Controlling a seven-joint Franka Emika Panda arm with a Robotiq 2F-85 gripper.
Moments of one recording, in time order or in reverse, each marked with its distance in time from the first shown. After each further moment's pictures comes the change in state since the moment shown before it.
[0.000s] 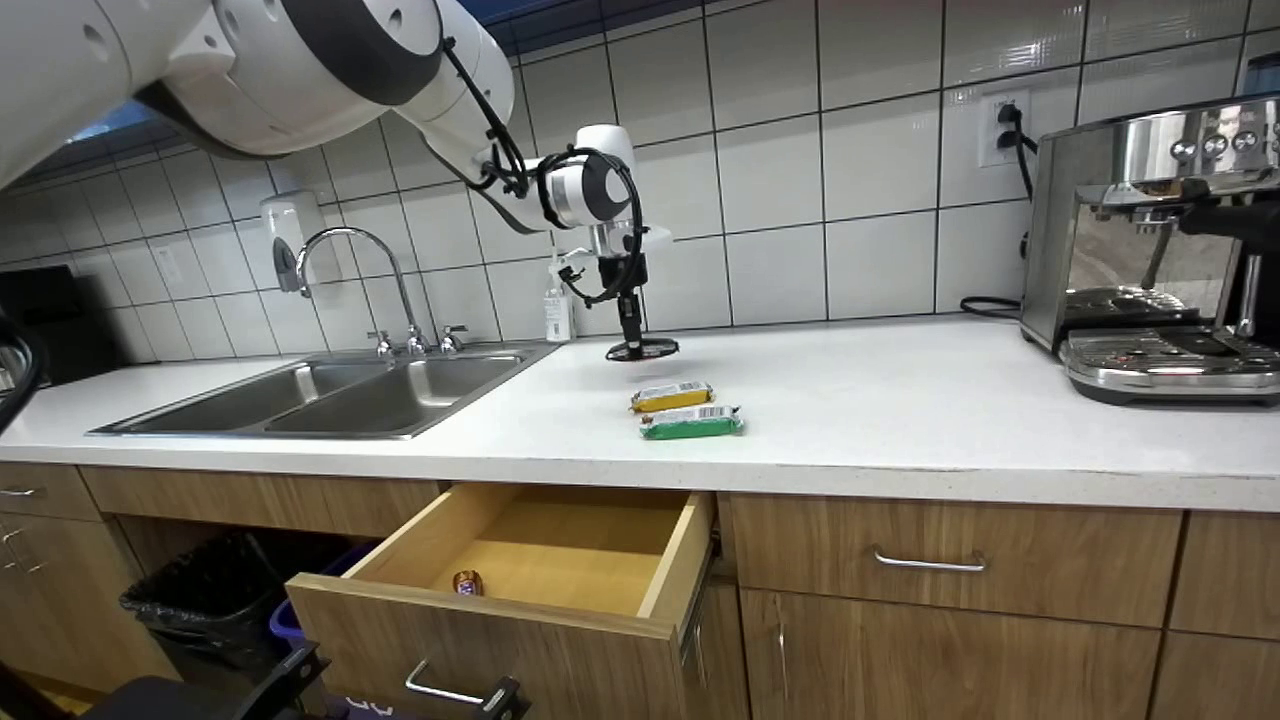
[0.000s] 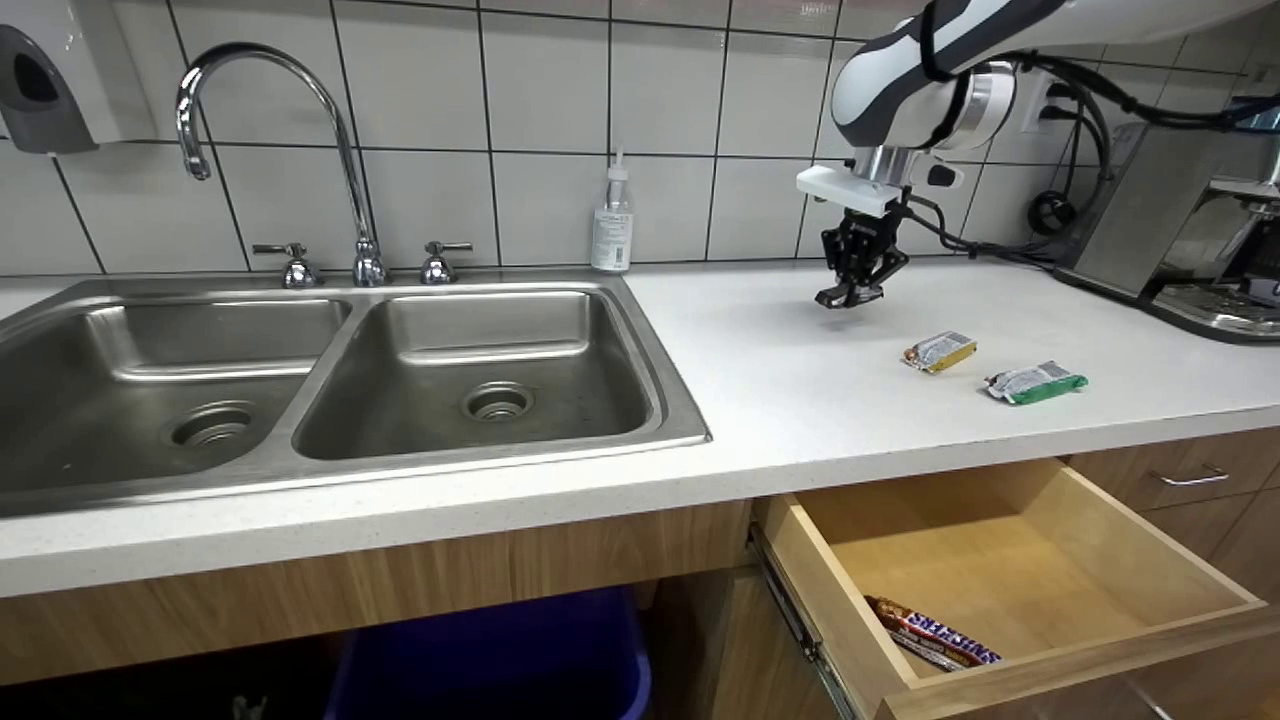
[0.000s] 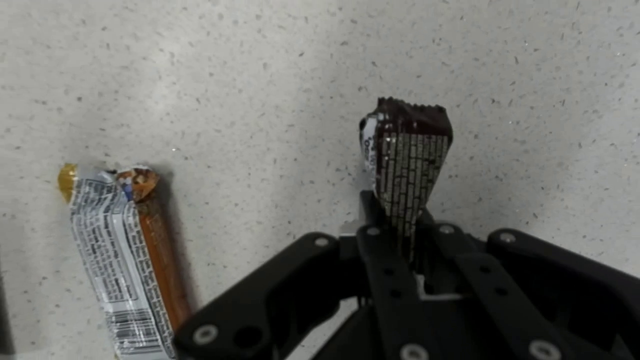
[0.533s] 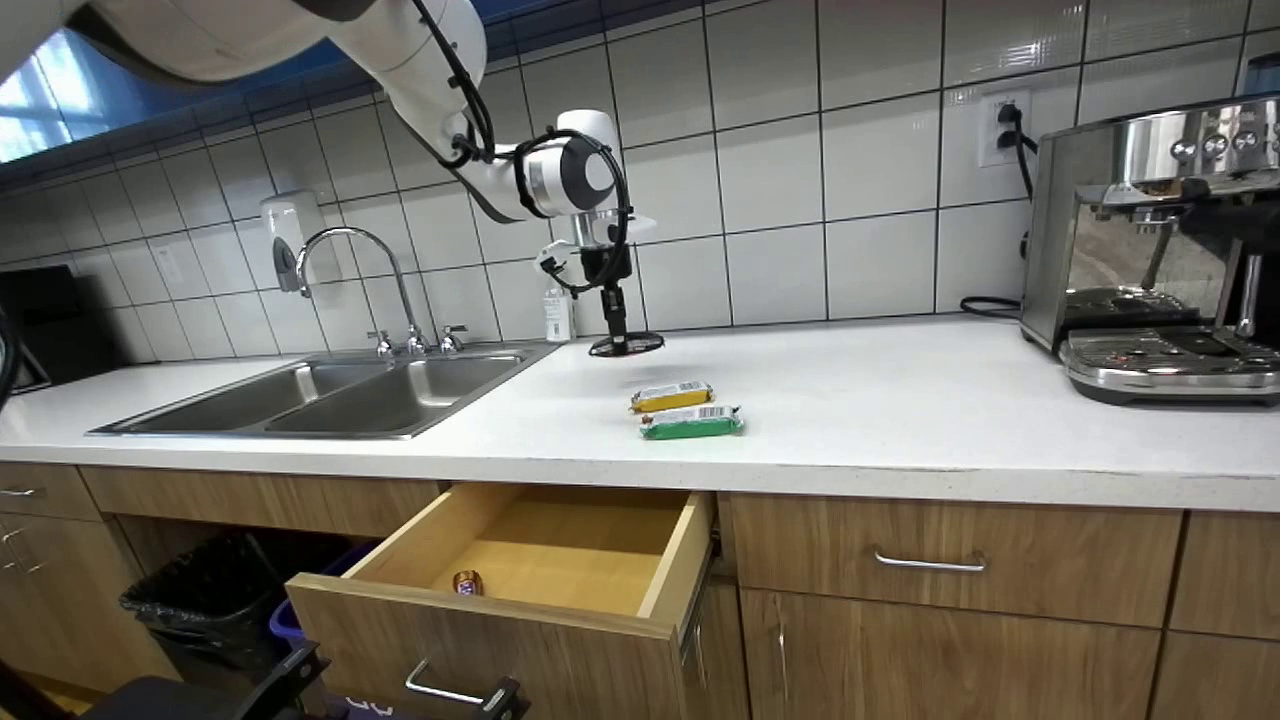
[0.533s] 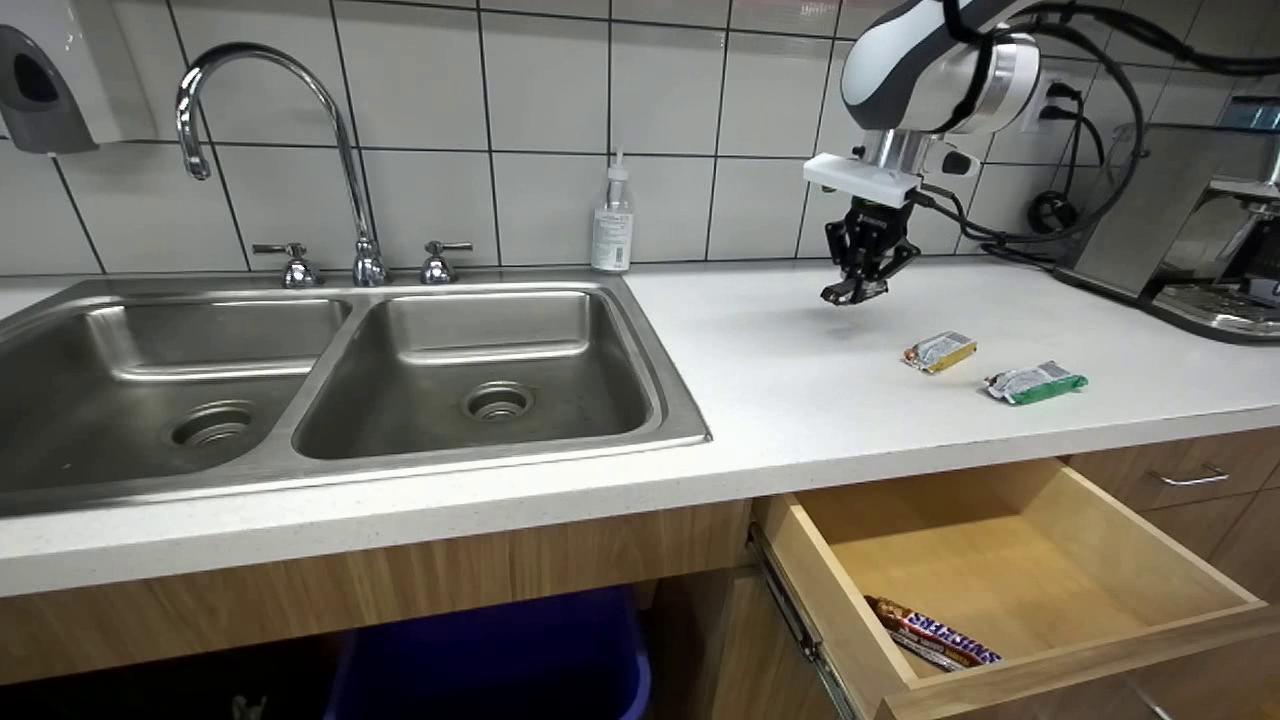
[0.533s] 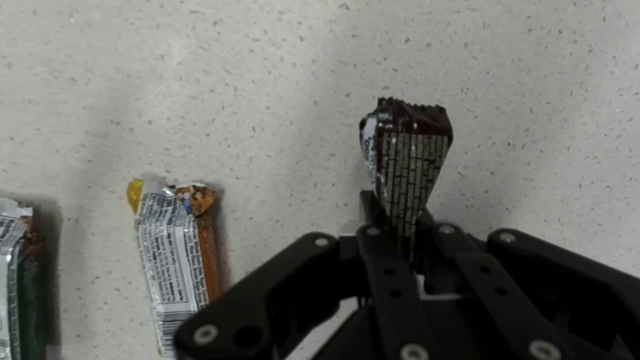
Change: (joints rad) arm 0.029 -0.167 0.005 -0.250 -0.004 0.087 -0.061
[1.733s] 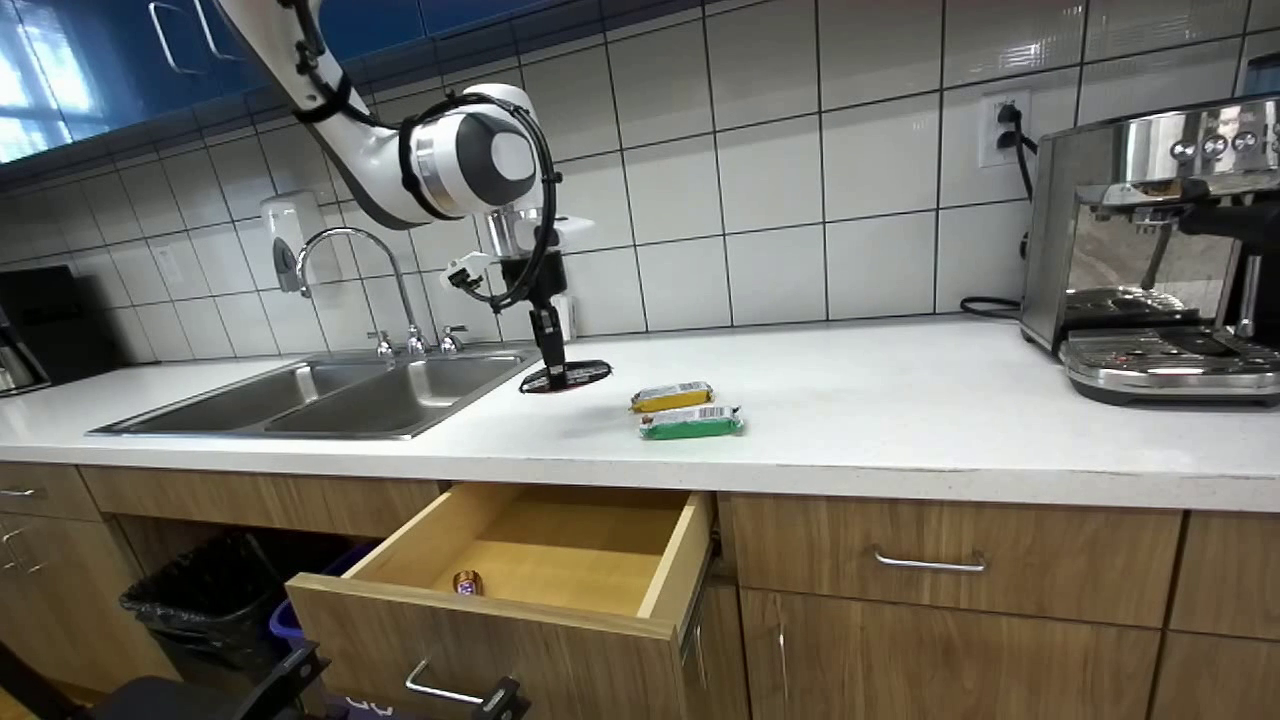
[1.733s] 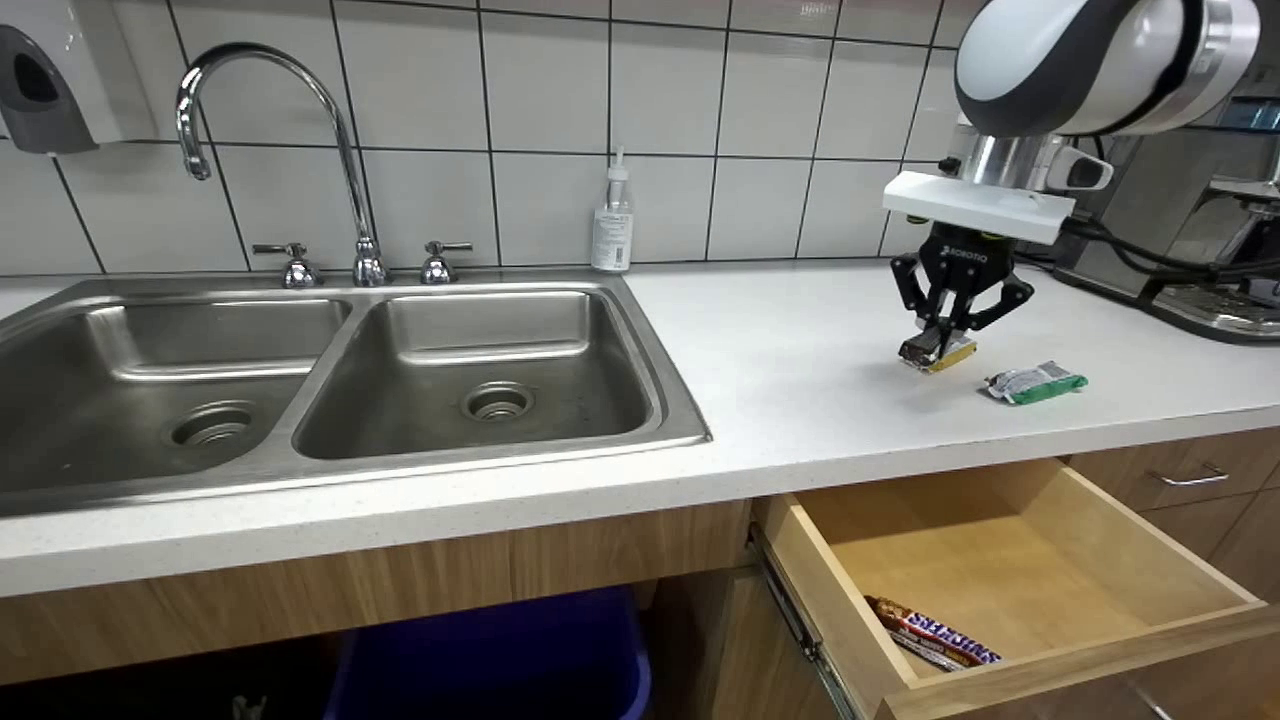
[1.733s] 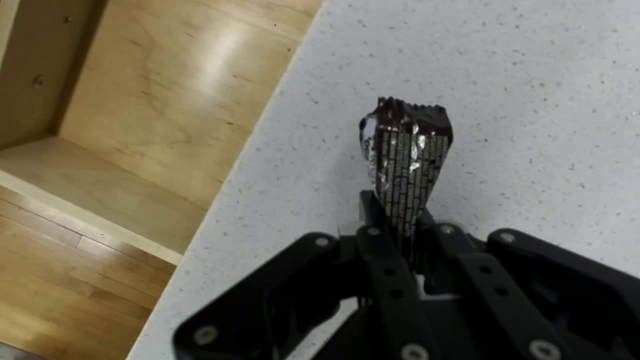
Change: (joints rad) arm 0.065 -0.516 0.006 -0.819 -0.111 0.272 -0.075
